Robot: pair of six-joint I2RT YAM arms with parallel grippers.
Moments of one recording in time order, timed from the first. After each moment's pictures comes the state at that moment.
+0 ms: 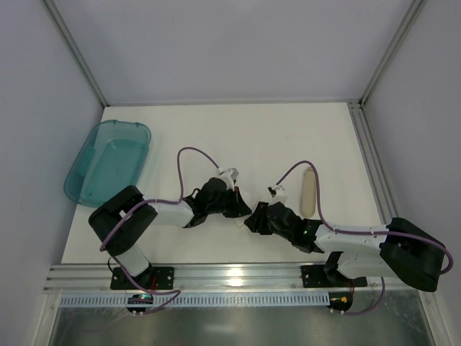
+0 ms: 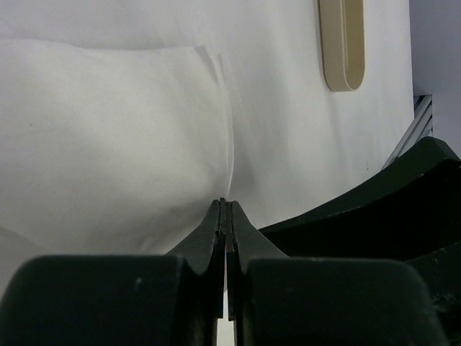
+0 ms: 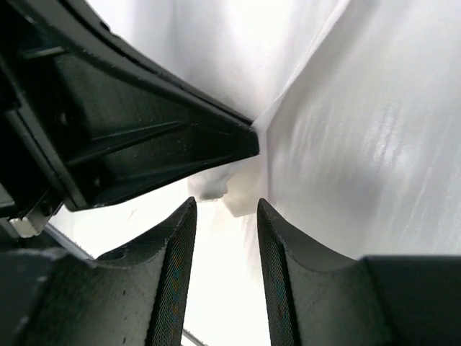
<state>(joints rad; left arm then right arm) -0.85 1.66 0.63 0.48 0.23 -0.80 1.00 1.18 0.32 0.25 0.21 0.92</state>
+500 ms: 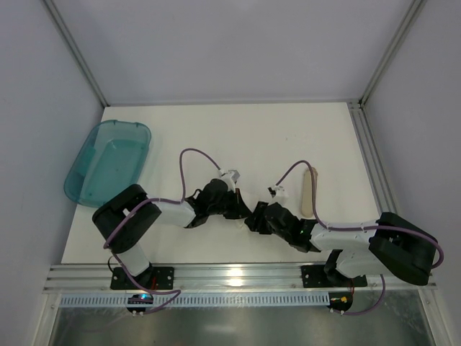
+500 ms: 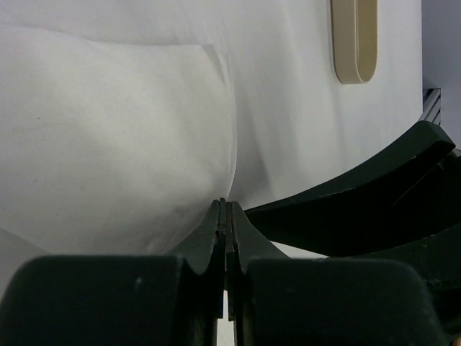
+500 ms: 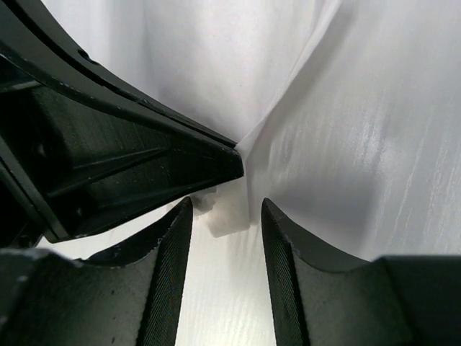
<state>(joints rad) -0.86 1.69 0.64 0.48 0.24 -0.80 1.00 1.26 0.32 0.28 0.27 0.95</state>
